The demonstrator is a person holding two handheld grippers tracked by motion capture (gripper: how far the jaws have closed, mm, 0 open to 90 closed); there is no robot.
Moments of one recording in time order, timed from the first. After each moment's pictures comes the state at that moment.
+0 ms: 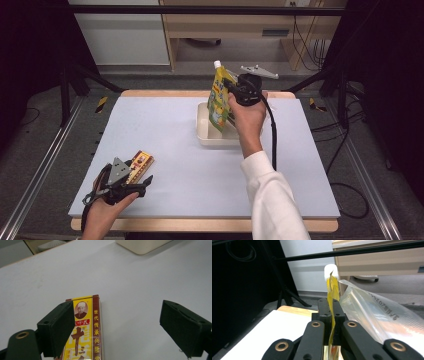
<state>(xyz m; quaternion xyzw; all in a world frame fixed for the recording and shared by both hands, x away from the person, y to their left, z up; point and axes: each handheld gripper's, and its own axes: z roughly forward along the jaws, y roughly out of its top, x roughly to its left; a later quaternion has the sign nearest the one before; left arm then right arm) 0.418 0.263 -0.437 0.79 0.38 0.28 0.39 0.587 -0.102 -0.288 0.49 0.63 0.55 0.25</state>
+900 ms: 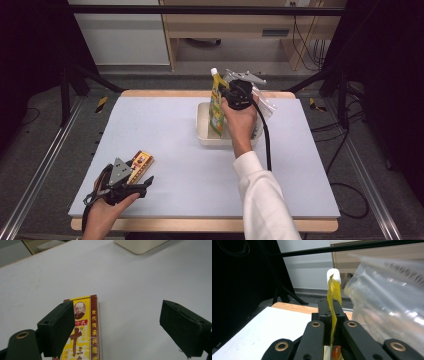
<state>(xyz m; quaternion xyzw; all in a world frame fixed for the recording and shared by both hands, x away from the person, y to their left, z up) 0.417 0.261 -0.437 0.79 0.38 0.28 0.39 0.602 -0.086 -0.317 0.49 0.63 0.54 0.26</state>
